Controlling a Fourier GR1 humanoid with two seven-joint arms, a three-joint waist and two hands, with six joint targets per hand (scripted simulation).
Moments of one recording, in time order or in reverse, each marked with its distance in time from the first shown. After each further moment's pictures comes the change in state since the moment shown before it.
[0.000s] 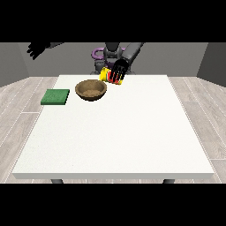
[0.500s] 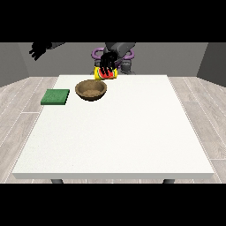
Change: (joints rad) left arm -0.184 -0.025 -0.220 0.069 -0.287 -0.194 0.339; right arm -0.045 0.027 0.041 0.055 0.037 -0.001 -0.028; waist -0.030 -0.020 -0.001
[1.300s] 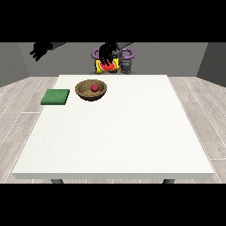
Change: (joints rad) left arm 0.052 0.038 -0.104 -0.257 -0.056 -0.279 0.052; right arm 0.002 0.007 0.005 0.062 0.028 -0.021 -0.028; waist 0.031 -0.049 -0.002
